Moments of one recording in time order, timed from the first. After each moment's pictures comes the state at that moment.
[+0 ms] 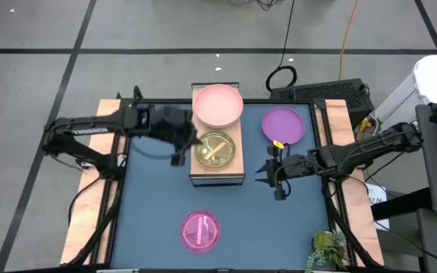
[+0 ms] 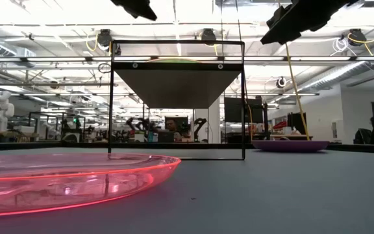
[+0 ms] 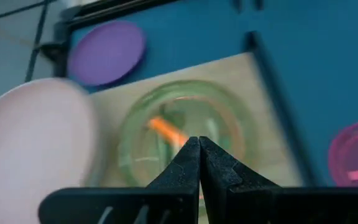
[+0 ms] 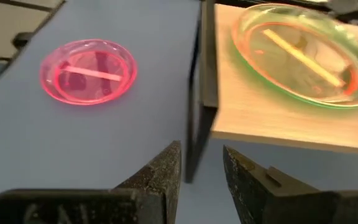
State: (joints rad) left arm 0.10 1.35 1.37 -0.75 0.05 0.31; right arm 0.25 1.08 0.74 -0.27 0.16 0.02
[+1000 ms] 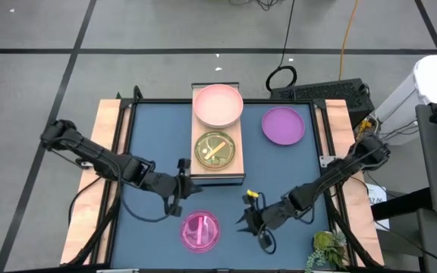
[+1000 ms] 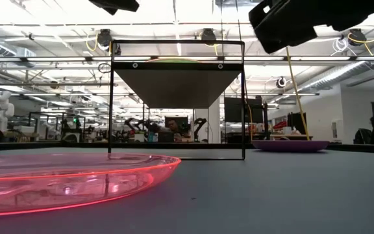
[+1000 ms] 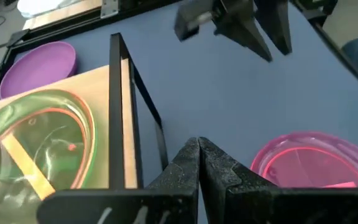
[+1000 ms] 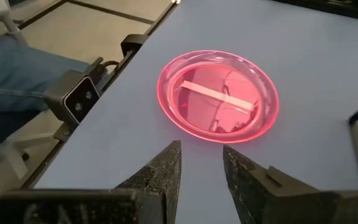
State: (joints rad) left arm -0.41 1.33 1.01 -0.33 -0.30 0.03; right arm 0.57 1.63 0.85 0.21 0.19 0.11
